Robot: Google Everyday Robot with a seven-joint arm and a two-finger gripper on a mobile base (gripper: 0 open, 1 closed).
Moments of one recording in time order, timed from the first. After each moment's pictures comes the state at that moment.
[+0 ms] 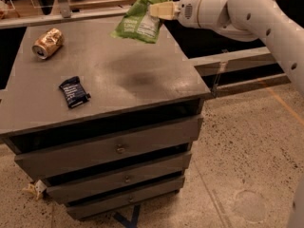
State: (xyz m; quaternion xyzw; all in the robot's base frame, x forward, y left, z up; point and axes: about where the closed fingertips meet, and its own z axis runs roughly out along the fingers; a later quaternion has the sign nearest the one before) arm 0.773 -0.047 0.985 -0.22 0.74 0.34 0.54
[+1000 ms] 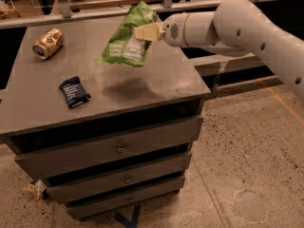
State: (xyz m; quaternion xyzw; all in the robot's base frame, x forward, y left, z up) arm 0.709 -0.002 0.949 -0.25 0.76 0.35 0.50
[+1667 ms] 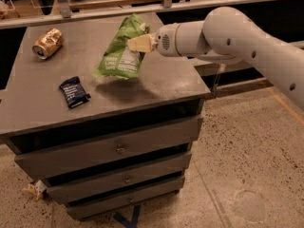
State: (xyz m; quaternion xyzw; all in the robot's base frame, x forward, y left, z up) arm 0.691 0.018 0.925 -0.26 0.77 0.33 0.48
